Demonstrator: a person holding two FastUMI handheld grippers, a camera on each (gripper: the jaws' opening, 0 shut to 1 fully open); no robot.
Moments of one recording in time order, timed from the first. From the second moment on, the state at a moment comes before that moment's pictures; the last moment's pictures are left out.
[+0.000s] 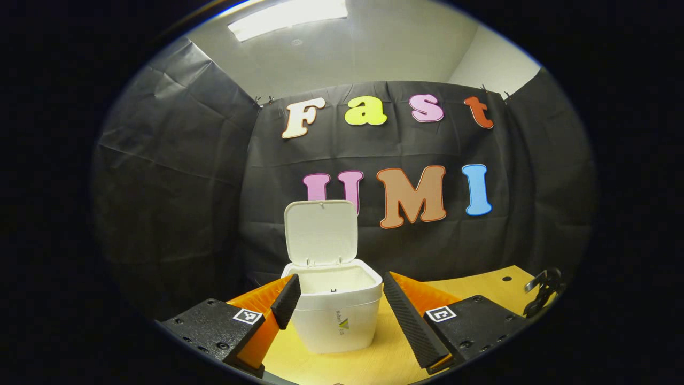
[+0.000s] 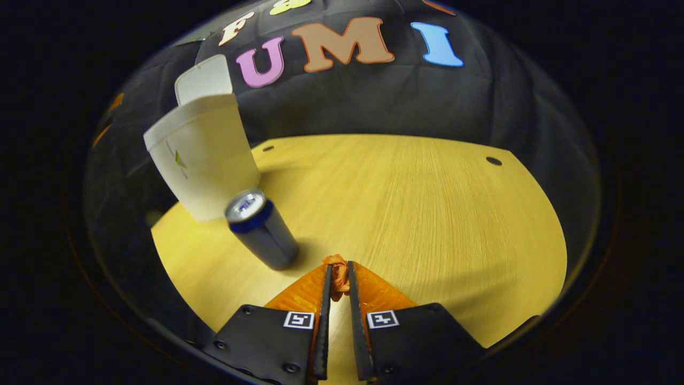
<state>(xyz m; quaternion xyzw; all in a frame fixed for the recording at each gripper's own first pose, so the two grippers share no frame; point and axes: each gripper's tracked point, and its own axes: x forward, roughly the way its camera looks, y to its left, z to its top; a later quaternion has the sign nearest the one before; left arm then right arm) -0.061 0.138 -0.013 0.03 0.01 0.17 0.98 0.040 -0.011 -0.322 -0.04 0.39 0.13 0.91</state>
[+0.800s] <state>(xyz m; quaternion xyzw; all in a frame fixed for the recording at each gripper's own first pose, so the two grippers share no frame) -0.079 0.189 -0.029 0.01 0.02 0.18 0.98 0.118 0.193 -0.115 -0.05 0.17 0.29 0.94</state>
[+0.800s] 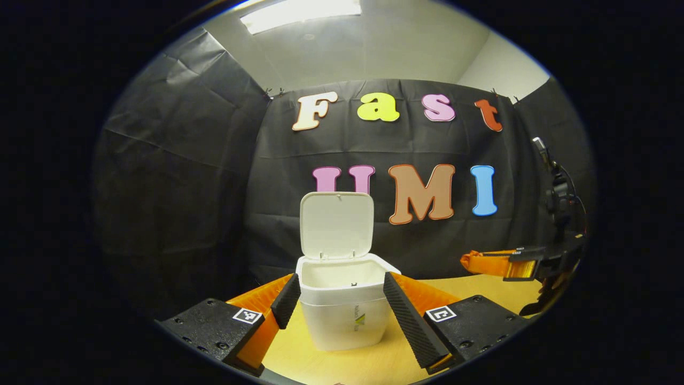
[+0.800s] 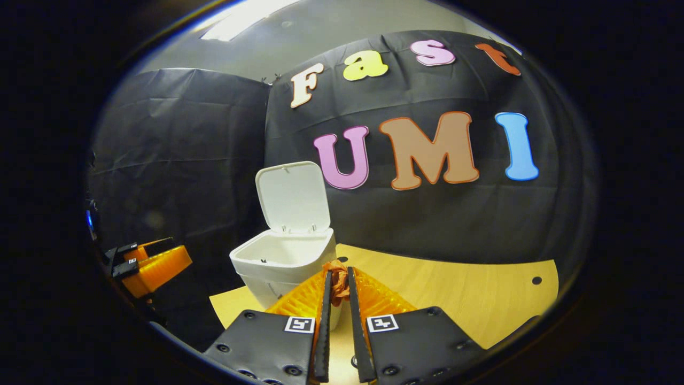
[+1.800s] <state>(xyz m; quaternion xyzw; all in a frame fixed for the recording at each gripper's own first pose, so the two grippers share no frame) -0.081 0.273 -0.080 -0.01 0.07 0.18 0.98 0.189 0.366 -0.184 -0.08 0.22 0.31 0.92</state>
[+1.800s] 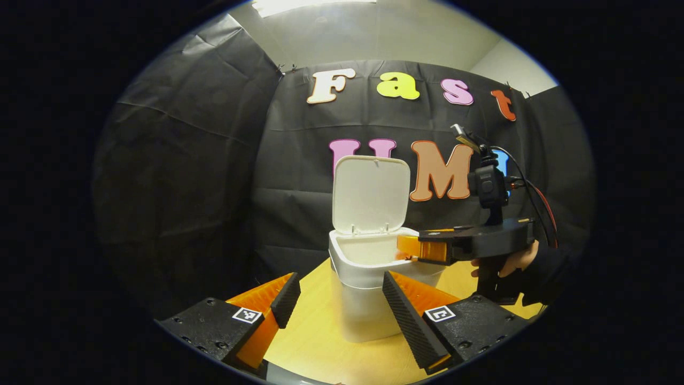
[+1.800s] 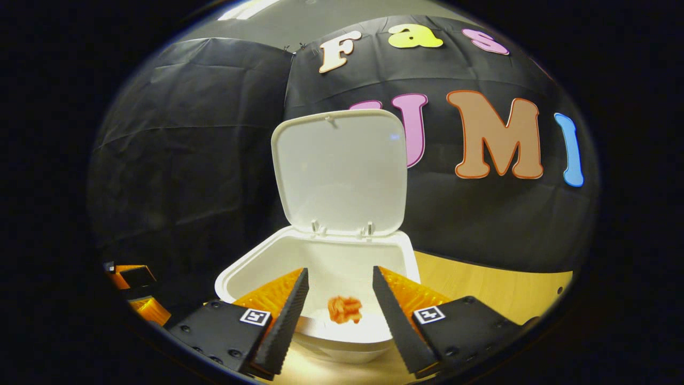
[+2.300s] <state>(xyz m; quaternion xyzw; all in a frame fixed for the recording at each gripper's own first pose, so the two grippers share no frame) -0.039 0.200 -0.068 -0.01 0.05 0.10 0.99 0.171 0.236 -0.083 -0.06 0.08 0.23 0.97</state>
